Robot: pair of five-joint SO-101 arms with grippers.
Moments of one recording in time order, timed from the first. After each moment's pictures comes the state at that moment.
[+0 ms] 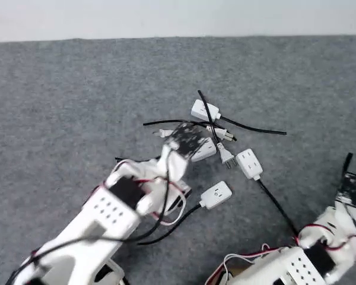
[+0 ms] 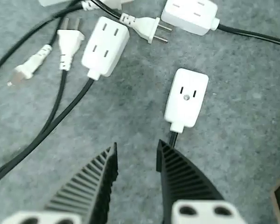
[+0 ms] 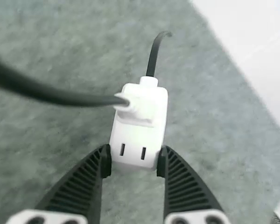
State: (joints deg) left arm 35.2 -34.5 47.3 63.3 2.7; right arm 56.9 -76.0 87.4 27.2 33.3
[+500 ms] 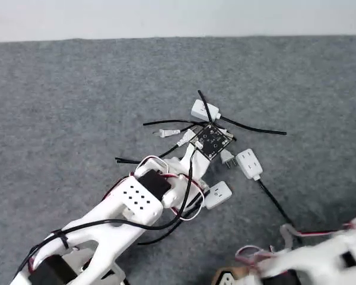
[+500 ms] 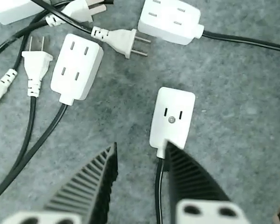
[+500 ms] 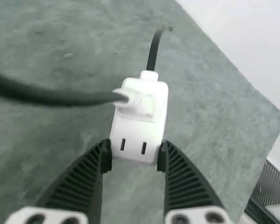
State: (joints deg) left arm 39.4 -19.8 43.8 52.4 2.9; right arm 66.7 -28.8 60.7 11.3 29.8
